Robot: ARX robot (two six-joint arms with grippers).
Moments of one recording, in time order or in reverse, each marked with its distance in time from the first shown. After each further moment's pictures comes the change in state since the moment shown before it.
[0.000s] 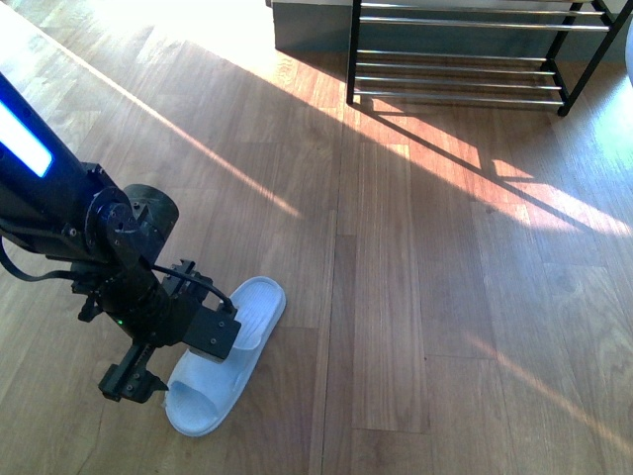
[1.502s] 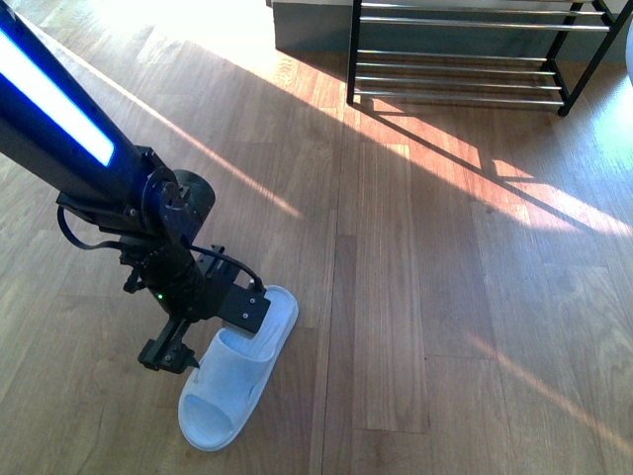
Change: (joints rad) left arm -0.059 0.116 0.259 -0.173 0.032 -0.039; right arm 0.000 0.000 0.000 0.000 0.000 0.000
